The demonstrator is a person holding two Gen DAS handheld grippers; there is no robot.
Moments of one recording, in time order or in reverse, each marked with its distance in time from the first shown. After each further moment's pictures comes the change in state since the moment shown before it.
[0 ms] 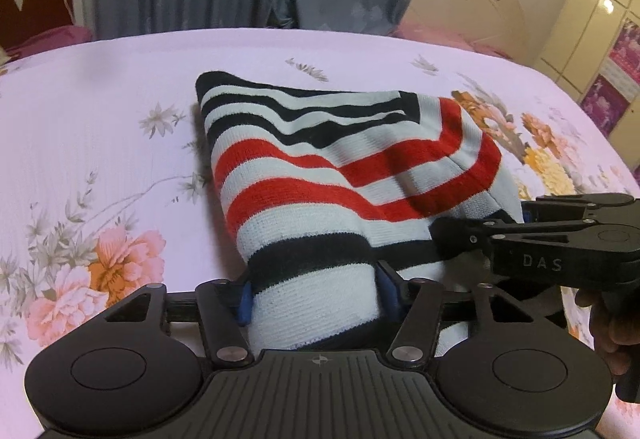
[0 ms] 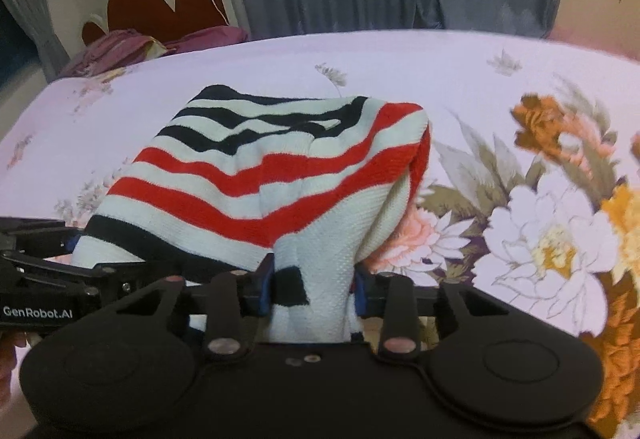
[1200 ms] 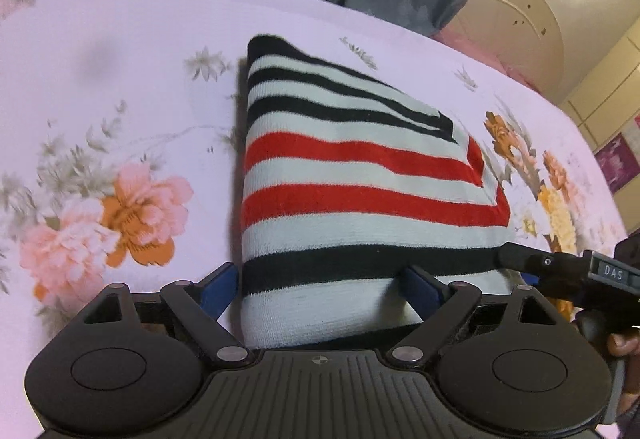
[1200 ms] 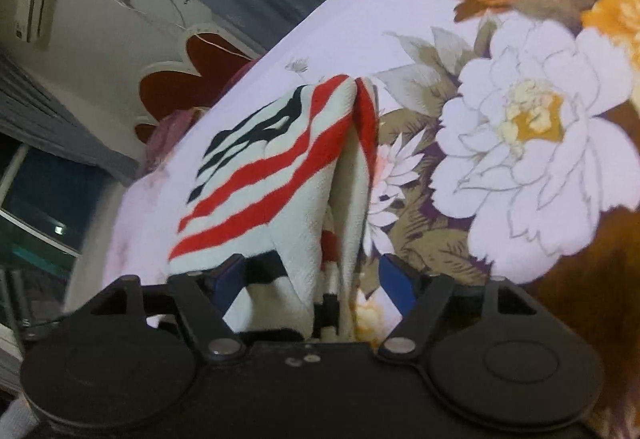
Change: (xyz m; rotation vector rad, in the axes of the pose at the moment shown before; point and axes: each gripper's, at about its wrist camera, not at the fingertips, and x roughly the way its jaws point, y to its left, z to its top) left arm 0.012 0.031 -0.003 -0.255 0.089 -0.024; right arm 0.021 -0.115 -0.031 0.468 0.040 0.454
